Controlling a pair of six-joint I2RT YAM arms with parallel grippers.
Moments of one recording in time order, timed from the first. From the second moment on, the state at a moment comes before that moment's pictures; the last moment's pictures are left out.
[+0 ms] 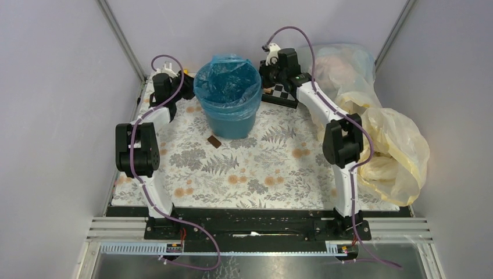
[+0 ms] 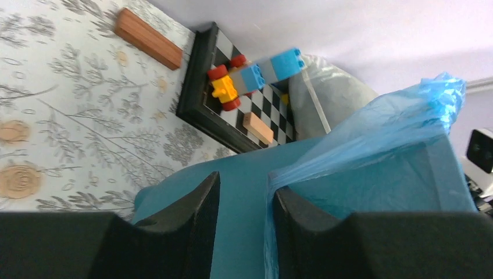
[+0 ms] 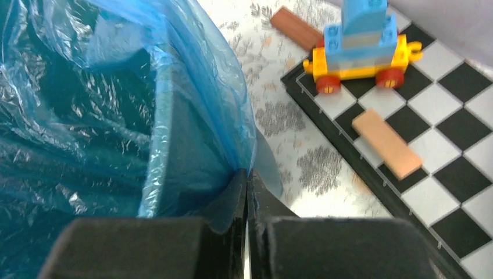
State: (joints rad) left arm 0.04 1.90 1.28 0.38 0.52 -0.91; right arm 0.41 2.22 2.06 -0.28 -0.41 0.17
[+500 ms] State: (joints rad) left arm -0.11 1.86 1.15 0.37 0.63 -0.94; right arm 0.39 1.63 1.35 -0.15 -0.31 0.38
